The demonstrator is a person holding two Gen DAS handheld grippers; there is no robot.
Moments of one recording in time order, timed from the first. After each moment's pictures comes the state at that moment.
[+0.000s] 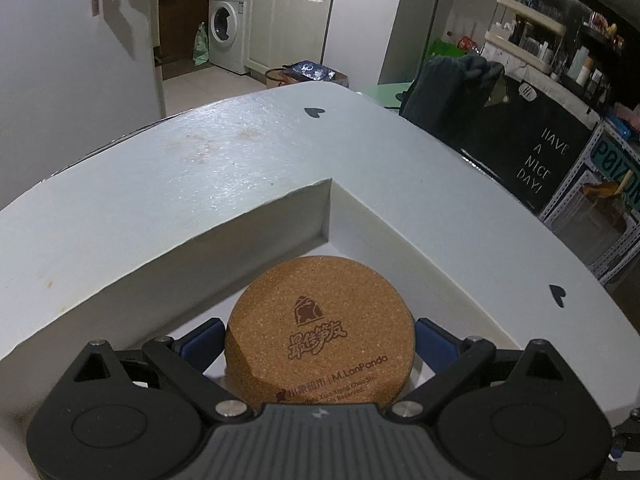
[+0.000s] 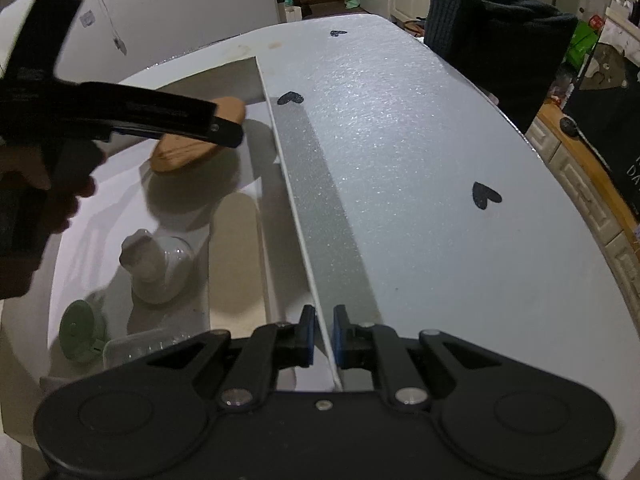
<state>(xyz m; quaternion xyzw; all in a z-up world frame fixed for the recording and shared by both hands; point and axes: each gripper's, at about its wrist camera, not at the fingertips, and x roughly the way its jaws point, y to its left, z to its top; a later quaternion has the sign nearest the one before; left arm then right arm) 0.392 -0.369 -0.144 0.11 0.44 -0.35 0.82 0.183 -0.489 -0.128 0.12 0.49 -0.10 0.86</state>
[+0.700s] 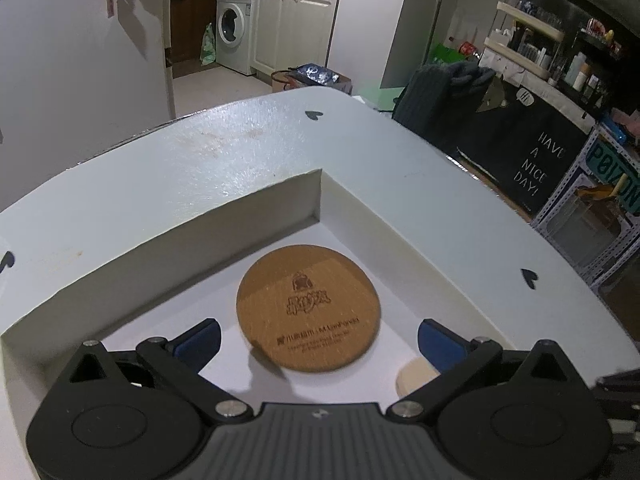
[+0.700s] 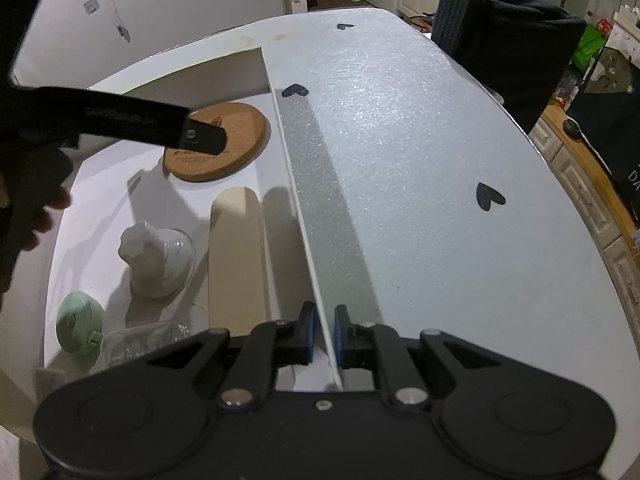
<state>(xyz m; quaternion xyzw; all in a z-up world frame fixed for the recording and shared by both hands) 0.352 -0.341 -0.115 0.09 0.44 -0.34 0.83 0.190 -0.484 -0.127 0.10 0.51 -0.10 0.85</state>
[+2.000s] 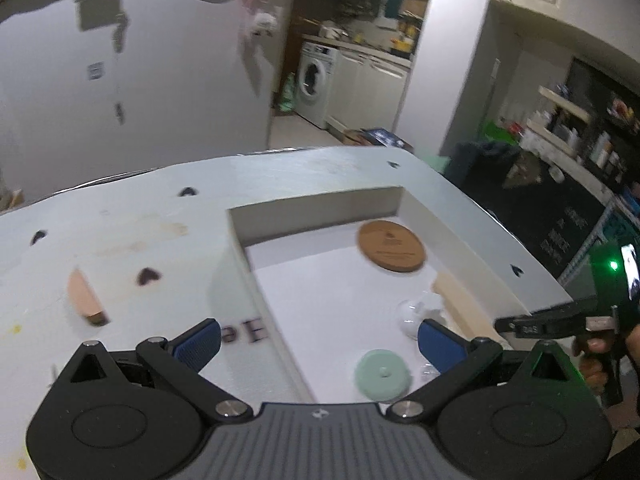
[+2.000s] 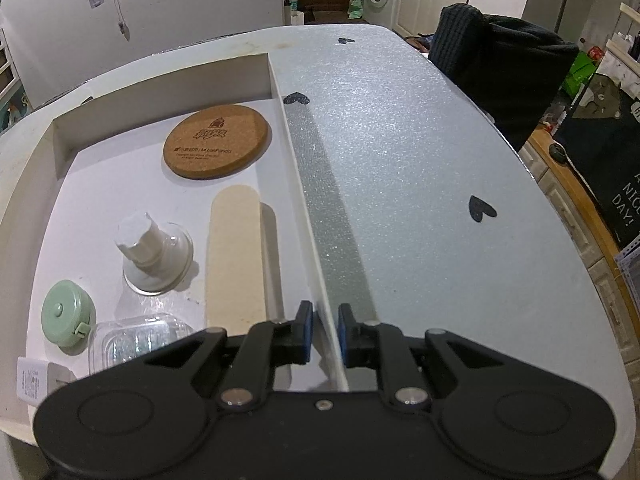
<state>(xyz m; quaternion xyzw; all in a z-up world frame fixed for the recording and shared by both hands) 0.213 -0.151 -0.050 0.01 0.37 -0.24 0.90 0.183 -0.467 -0.127 0.06 0.49 -0.12 0.86</state>
